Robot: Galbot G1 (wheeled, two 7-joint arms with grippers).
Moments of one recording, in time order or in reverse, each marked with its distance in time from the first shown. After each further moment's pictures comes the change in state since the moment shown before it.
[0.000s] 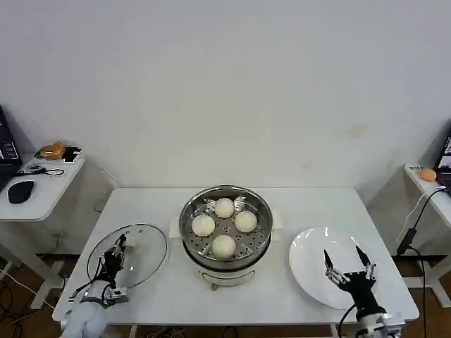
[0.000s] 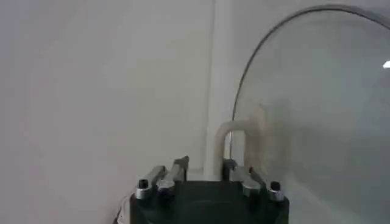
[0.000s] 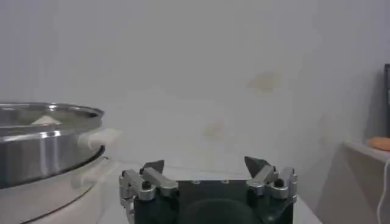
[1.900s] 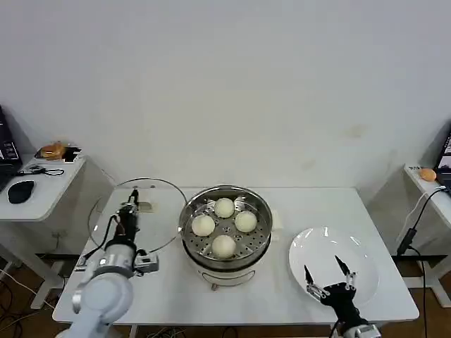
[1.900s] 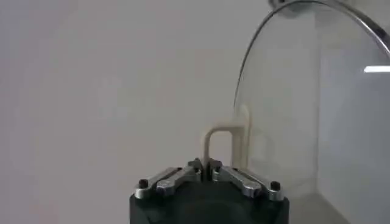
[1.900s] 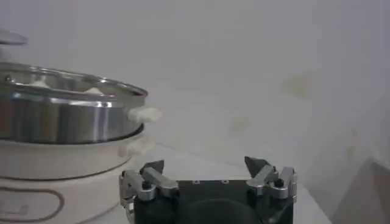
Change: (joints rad) left arm -0.018 0.002 0.121 -0.663 0.254 0.451 0.487; right arm -0.070 0.026 -0.094 0.032 -0.211 0.026 0.000
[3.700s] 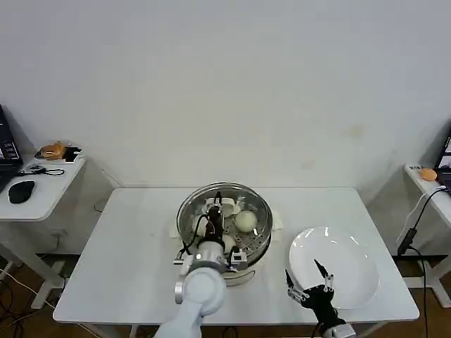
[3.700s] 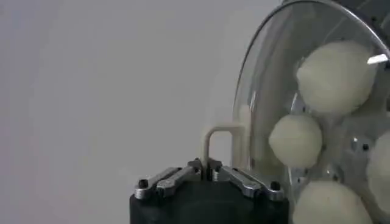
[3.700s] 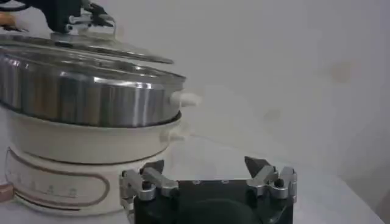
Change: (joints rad) left arm -0.136 -0.437 0.311 0.182 0.268 0.006 0.038; right arm 0.027 0.039 -0.078 -0.045 -0.071 -0.001 -0.002
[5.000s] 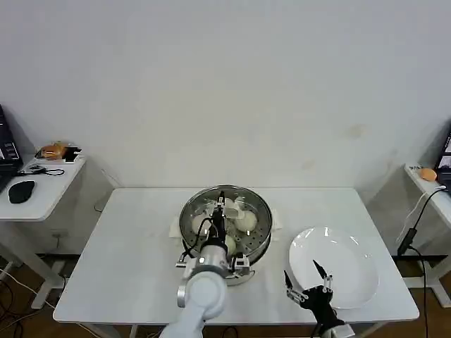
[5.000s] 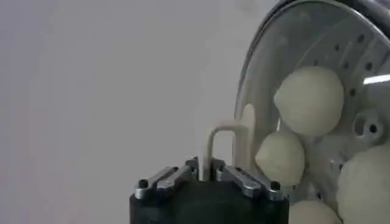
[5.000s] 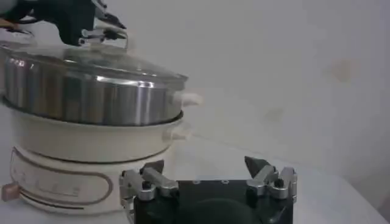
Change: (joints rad) left arm 0.026 -0.006 0.002 0.002 0.030 -0.027 -0.021; right arm -0.004 0.001 -0.007 0.001 0.003 0.002 -0.004
